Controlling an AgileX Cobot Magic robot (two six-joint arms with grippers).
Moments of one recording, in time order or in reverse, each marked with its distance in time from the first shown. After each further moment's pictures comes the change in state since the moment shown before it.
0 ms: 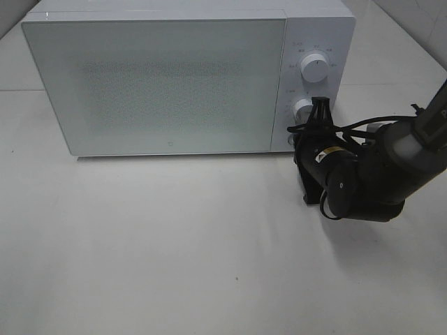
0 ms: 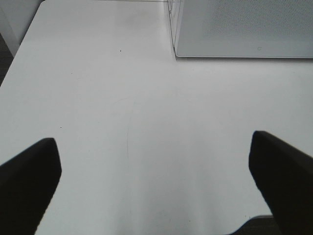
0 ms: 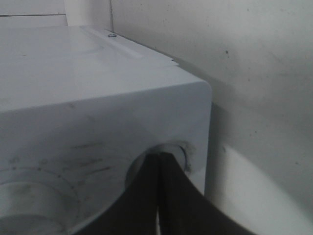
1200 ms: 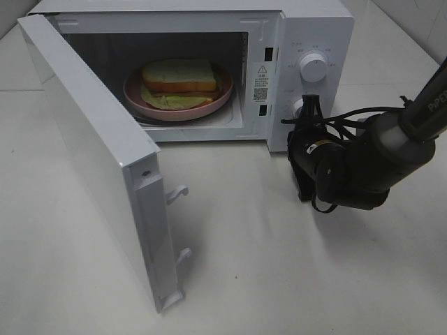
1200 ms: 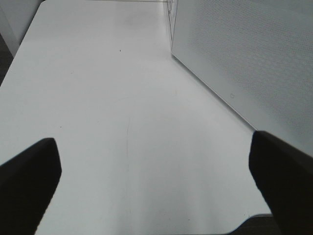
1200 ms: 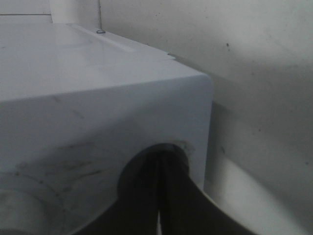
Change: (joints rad) left arm 0.000 0.000 0.000 0.000 0.000 0.000; right arm 0.002 0.024 -0.092 0.062 0.098 -0.078
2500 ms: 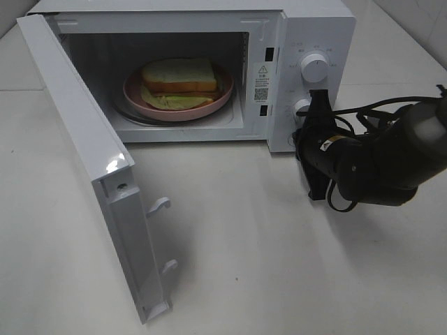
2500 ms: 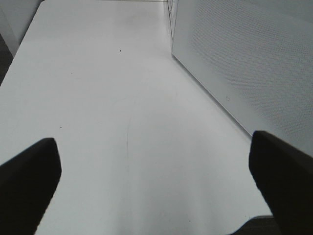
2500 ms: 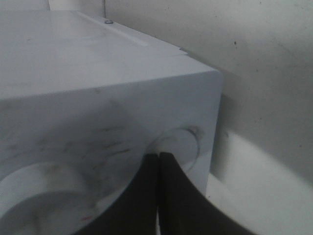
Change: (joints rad) left arm 0.000 0.000 0.000 0.000 0.000 0.000; right arm -0.017 -0.130 0.118 -0.119 0.040 0.027
